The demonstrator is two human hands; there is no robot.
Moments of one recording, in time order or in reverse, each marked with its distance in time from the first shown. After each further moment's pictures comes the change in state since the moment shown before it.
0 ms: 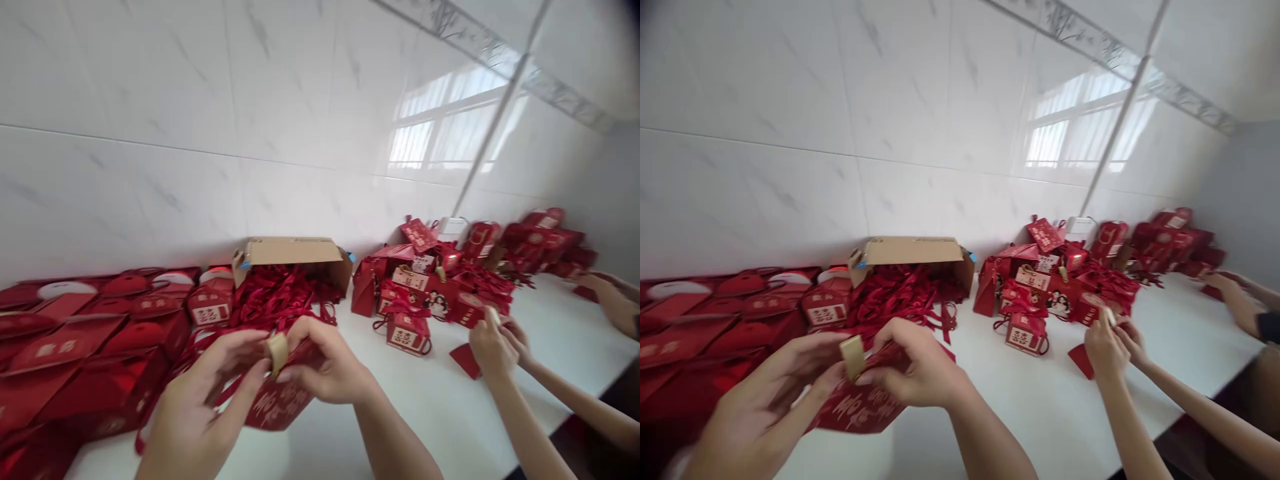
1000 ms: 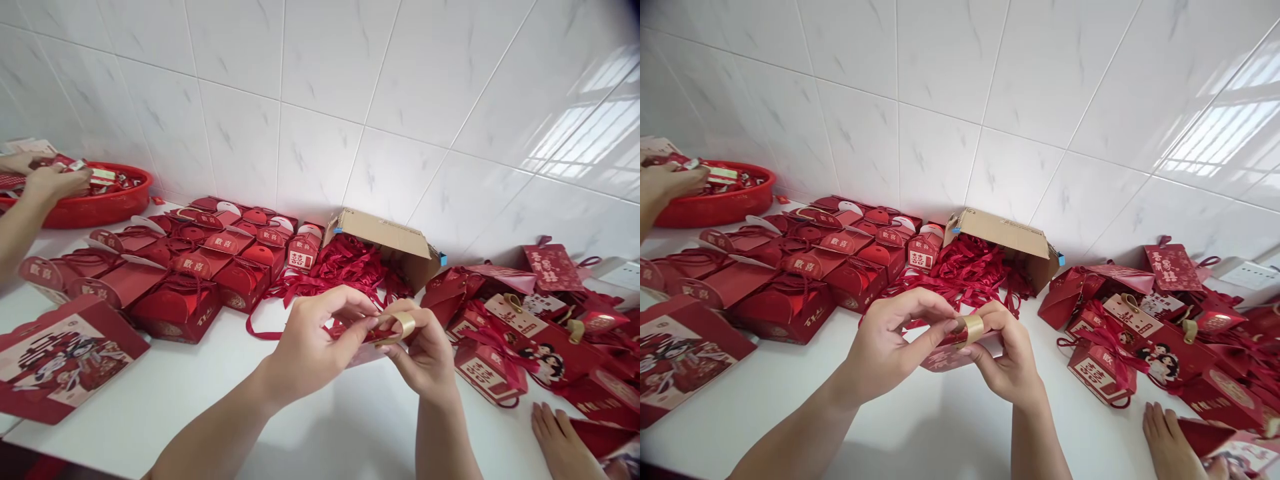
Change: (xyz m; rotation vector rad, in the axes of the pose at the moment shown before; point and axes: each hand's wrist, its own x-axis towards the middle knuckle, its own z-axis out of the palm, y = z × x) left_hand -0.010 0.024 0.006 -0.113 -0.009 -0.124; right_hand -0.016 0.011 0.000 0.088 -0.044 -0.216
